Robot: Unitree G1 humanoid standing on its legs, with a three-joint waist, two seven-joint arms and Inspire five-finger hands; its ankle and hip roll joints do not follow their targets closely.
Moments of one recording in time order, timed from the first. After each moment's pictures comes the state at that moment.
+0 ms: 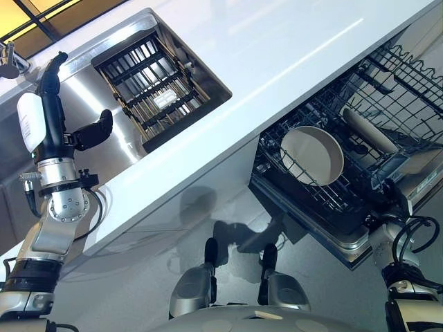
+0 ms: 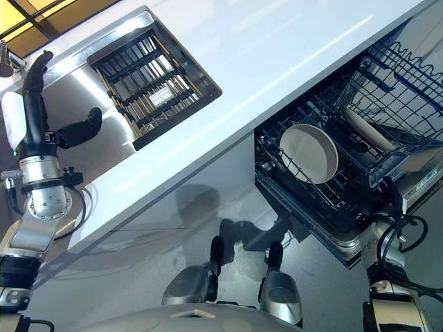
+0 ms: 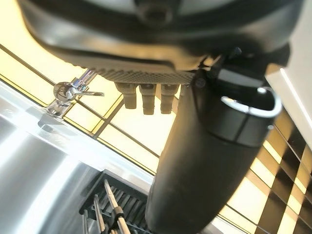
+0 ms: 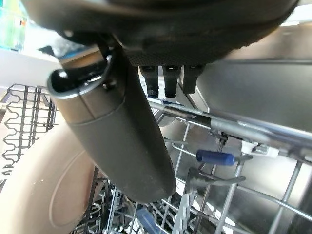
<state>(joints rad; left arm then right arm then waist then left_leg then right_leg) -0.10 0.75 0.07 0.10 0.15 -0.26 0.60 -0.22 -0.57 -0.11 0.82 0.73 -0.12 -0.23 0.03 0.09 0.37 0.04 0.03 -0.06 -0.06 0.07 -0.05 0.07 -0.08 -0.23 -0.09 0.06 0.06</state>
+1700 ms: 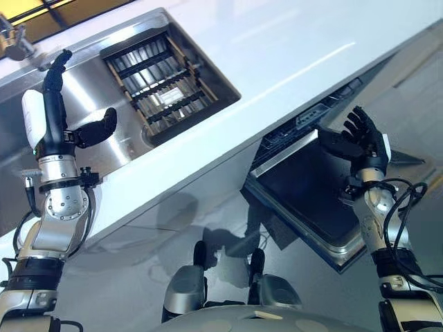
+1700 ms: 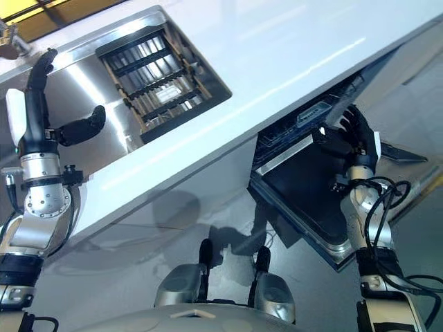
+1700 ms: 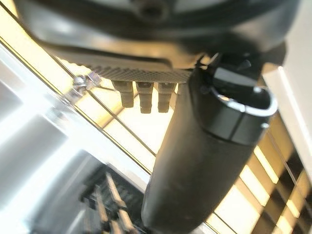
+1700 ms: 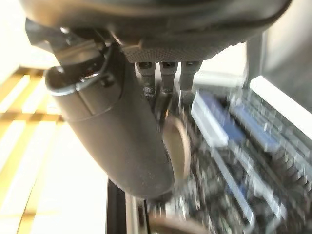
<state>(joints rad) -0.12 0.73 0.11 0.09 0.10 -0.29 0.50 -0.20 -0.54 -0.11 0.30 0.49 -0.09 -0.19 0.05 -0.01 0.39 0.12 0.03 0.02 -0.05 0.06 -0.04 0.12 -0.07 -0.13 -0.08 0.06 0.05</state>
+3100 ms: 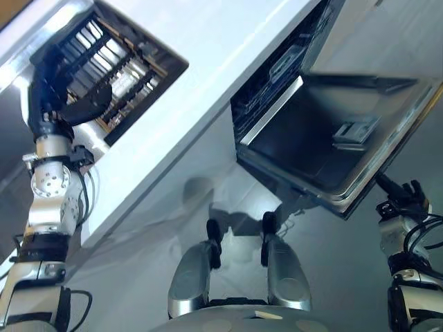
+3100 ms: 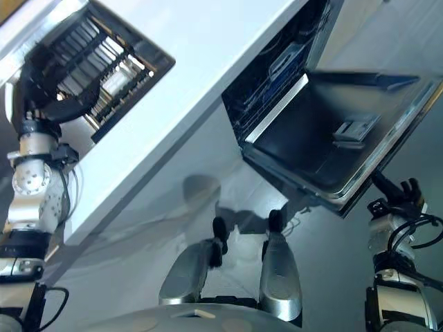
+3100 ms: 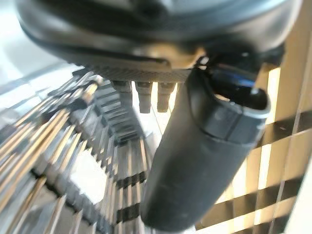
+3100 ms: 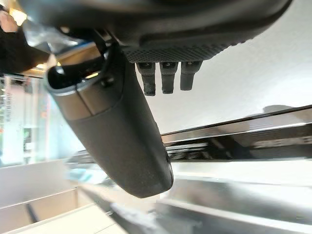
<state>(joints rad) -0.36 0.76 0.11 0.24 -0.55 -0.30 0.26 -0.33 -0.60 -0.23 0.90 0.93 -0.15 -0.33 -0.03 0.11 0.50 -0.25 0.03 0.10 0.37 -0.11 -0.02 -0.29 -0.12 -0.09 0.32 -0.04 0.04</state>
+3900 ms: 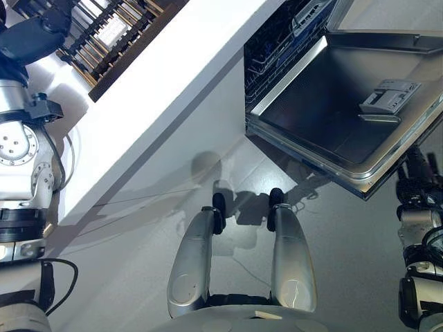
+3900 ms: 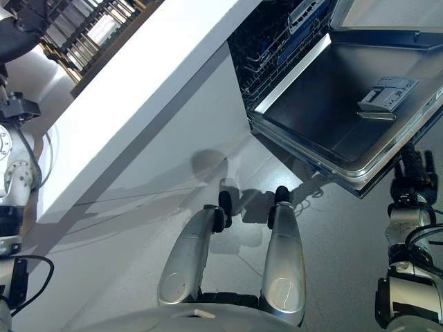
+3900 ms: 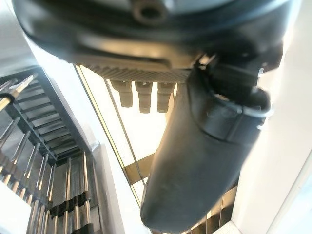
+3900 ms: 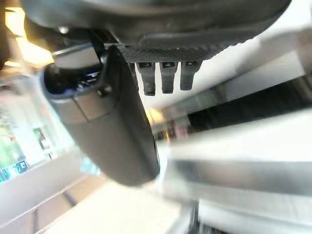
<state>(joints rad) -0.45 0.83 0.19 0.09 -0.52 -0.34 0.34 -0.31 -0.68 -0.27 0.90 1.43 -0.07 0.20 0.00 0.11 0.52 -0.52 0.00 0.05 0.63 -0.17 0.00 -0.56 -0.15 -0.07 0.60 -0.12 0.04</state>
